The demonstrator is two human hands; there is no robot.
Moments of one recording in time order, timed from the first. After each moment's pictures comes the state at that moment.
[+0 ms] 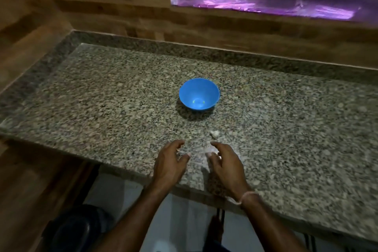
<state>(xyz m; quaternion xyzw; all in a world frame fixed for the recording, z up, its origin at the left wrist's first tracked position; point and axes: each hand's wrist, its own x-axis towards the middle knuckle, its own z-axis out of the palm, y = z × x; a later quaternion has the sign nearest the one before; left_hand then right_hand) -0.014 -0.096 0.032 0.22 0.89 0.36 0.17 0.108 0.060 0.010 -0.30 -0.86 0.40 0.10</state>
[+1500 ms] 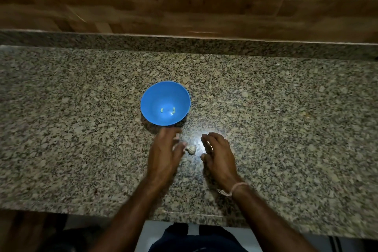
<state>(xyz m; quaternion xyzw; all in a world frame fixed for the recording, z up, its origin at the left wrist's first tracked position) -0.068 0.023 0.023 0.35 0.83 0.41 0.14 0.069 0.145 -0.020 -0.37 -0.84 0.38 0.09</state>
